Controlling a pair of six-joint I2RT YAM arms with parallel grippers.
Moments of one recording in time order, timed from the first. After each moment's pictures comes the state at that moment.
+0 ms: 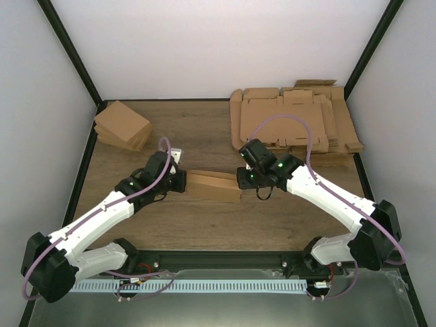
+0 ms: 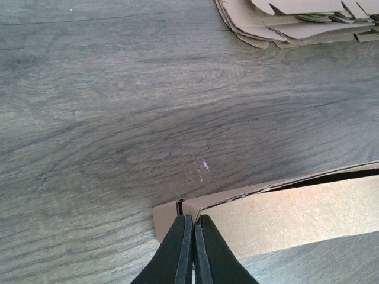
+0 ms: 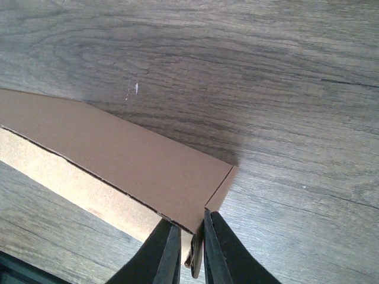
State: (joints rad) left arm -0.64 1.08 0.76 -0.44 -0.04 -0.40; right arm 0.77 1.34 1.12 -0.83 0.01 0.58
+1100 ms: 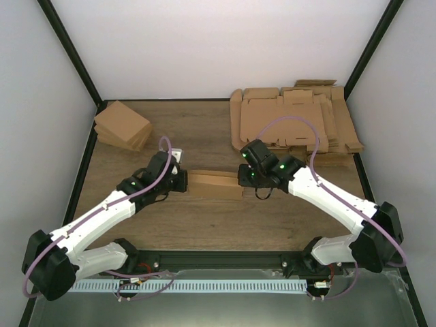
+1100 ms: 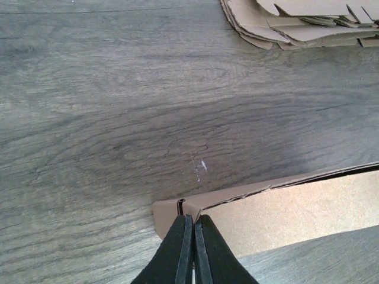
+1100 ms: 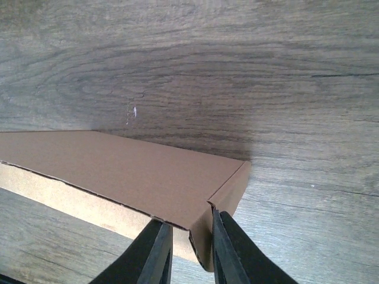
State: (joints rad) left arm -0.65 1.09 0.77 -0.44 -0.06 -0.45; right arm 0.76 1.32 1.09 -0.78 0.04 0.75
